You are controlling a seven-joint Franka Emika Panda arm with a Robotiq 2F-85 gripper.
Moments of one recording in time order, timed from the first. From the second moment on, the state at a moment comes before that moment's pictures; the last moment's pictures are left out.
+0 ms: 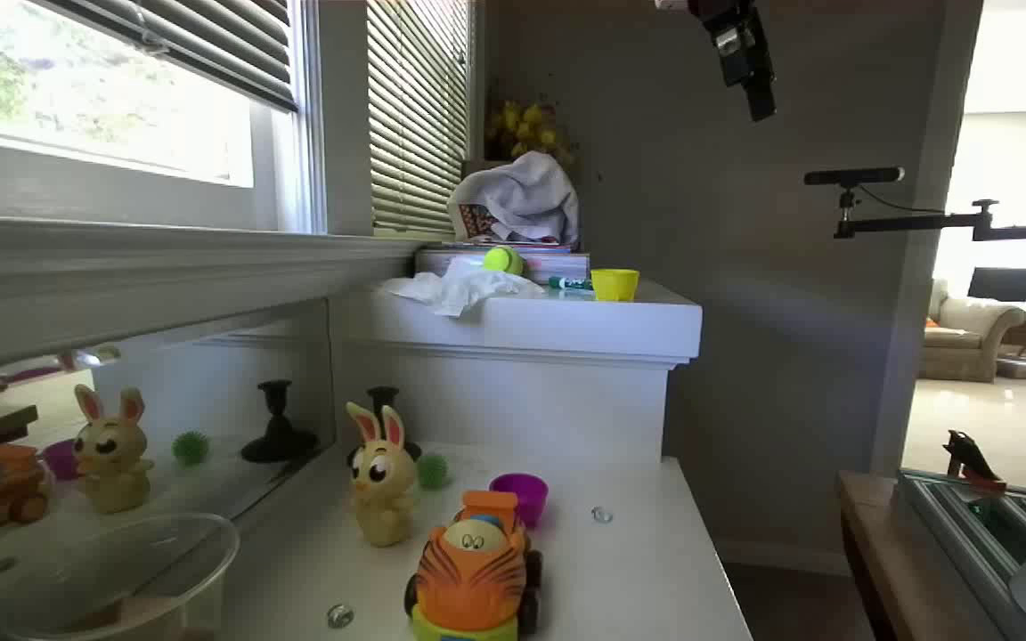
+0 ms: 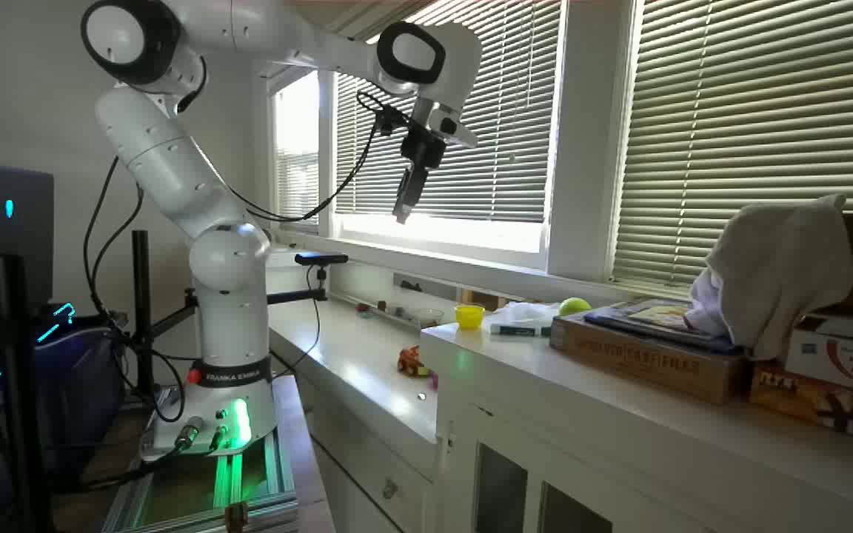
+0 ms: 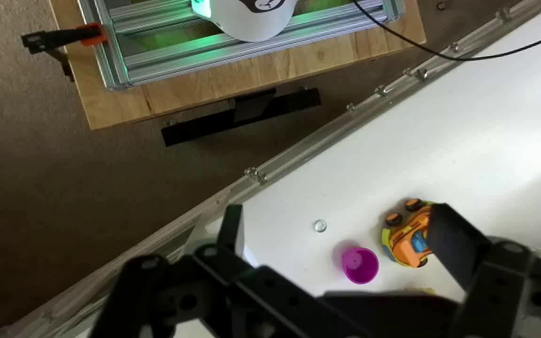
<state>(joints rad) -0.12 -0.59 -0.16 -2.25 0.02 1.38 0.04</state>
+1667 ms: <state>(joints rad) -0.24 -0.59 -0.13 -2.54 -0.02 2.04 0.16</state>
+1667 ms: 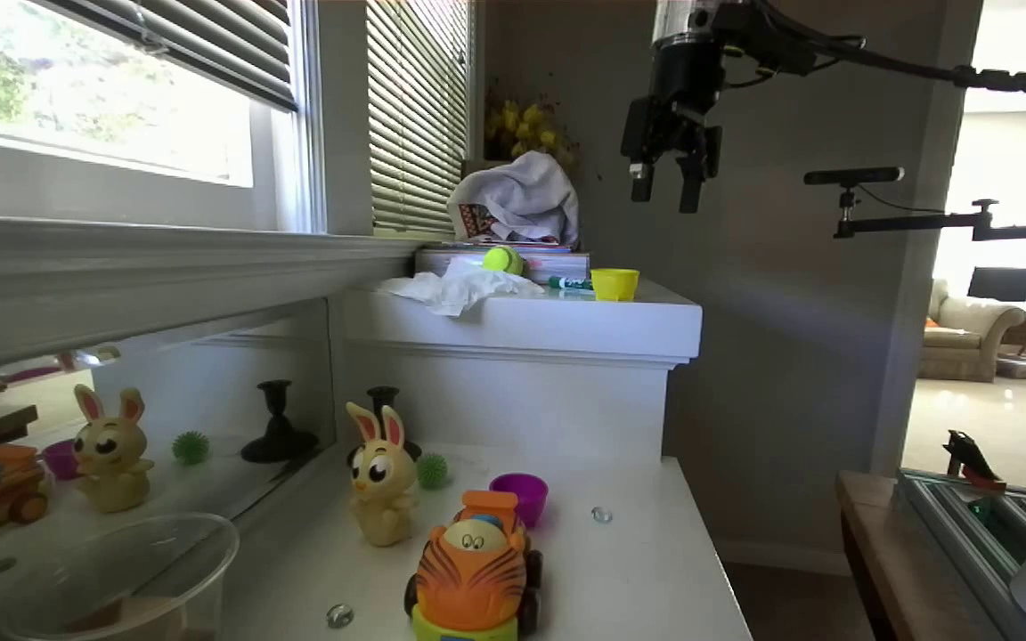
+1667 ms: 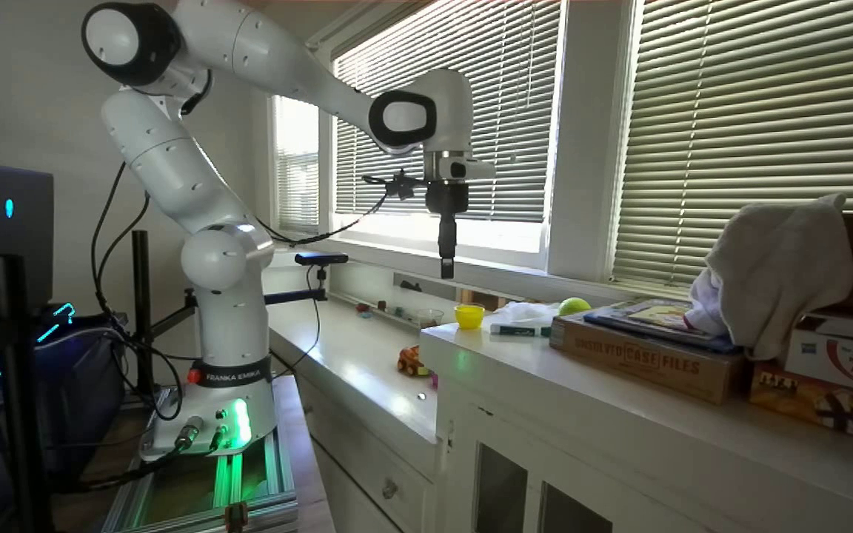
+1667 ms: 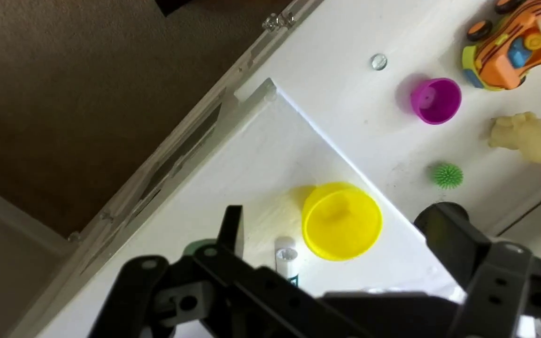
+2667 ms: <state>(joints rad) -0.25 -0.56 -0.14 -2.65 -0.02 2.23 0.16</state>
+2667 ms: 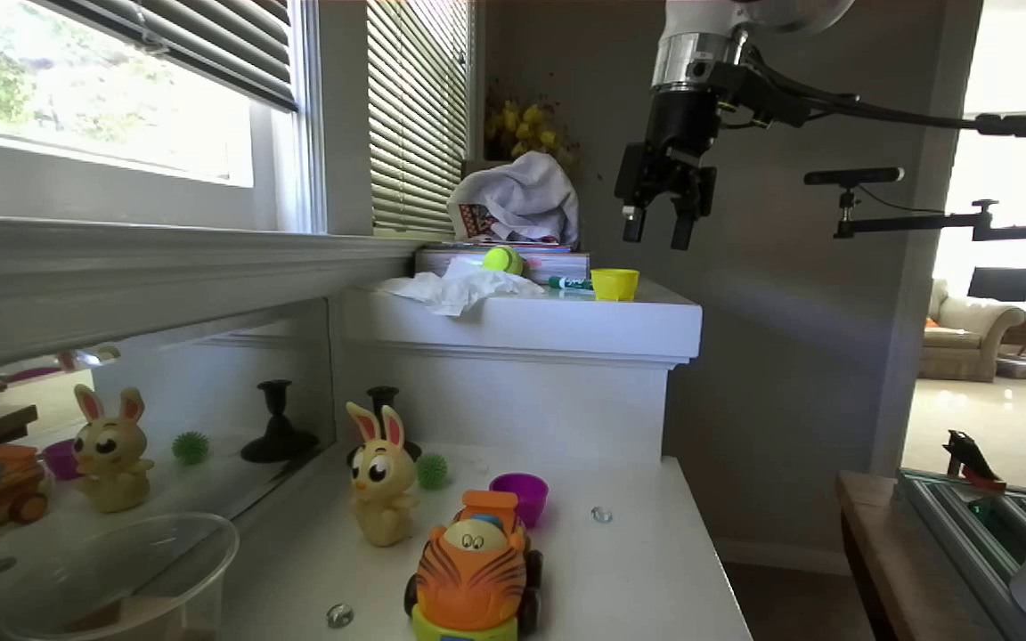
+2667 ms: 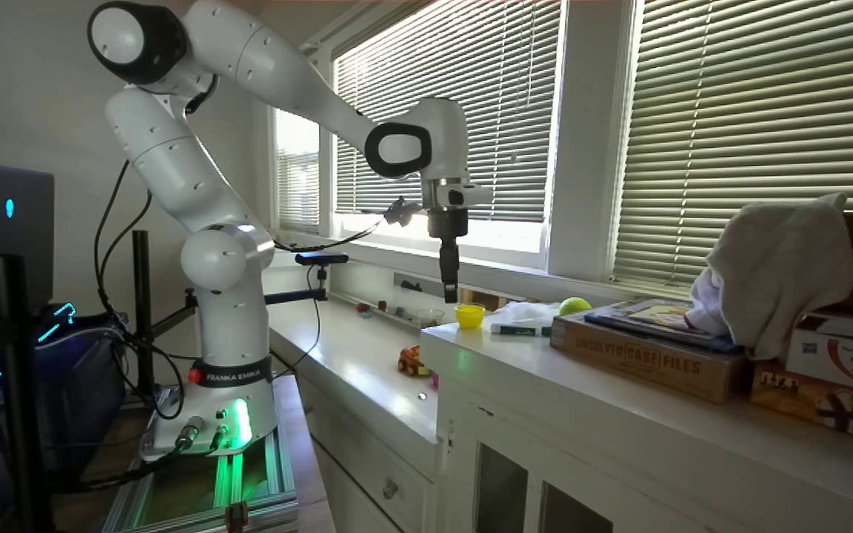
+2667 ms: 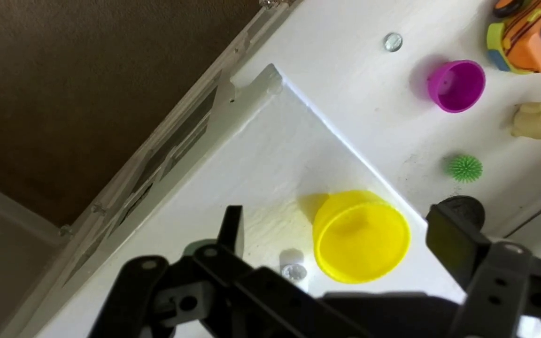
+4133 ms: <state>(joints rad) -0.18 -0.40 -0.17 -2.61 0.00 2.38 0.01</state>
